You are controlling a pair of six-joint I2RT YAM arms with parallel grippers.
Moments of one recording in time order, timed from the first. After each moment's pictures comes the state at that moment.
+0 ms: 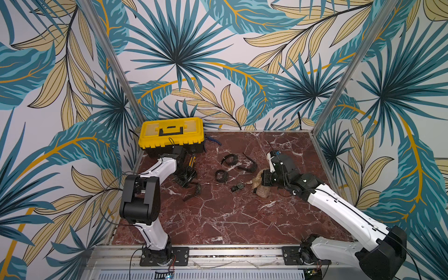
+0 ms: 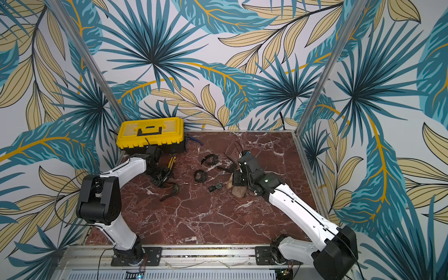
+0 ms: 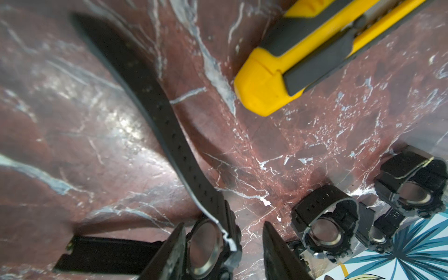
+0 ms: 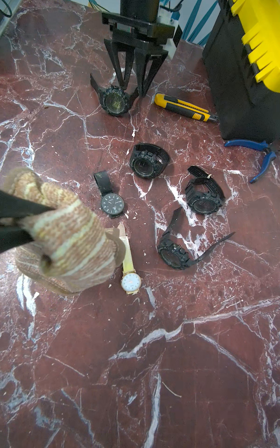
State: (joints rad) left arm -0.09 1.75 1.16 -0.79 0.33 -1.06; right arm 0.57 1.21 1.03 -0.64 0.11 0.51
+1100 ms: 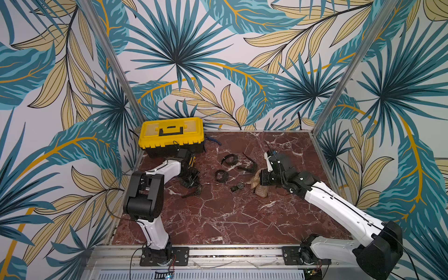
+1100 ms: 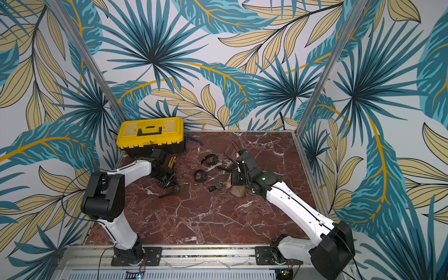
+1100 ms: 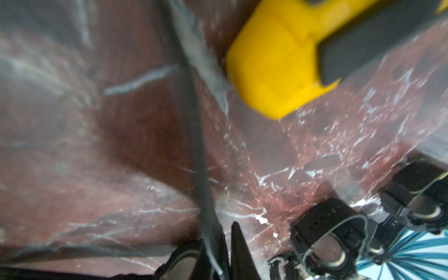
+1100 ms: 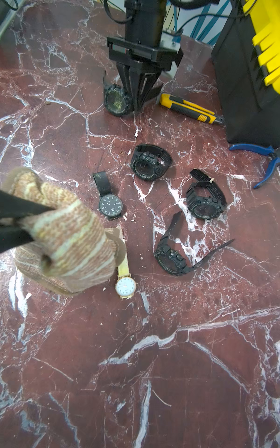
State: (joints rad) left arm -0.14 1.78 1.10 -0.66 0.37 -1.15; right arm 0.57 1.22 1.04 -0.62 0.10 0.47
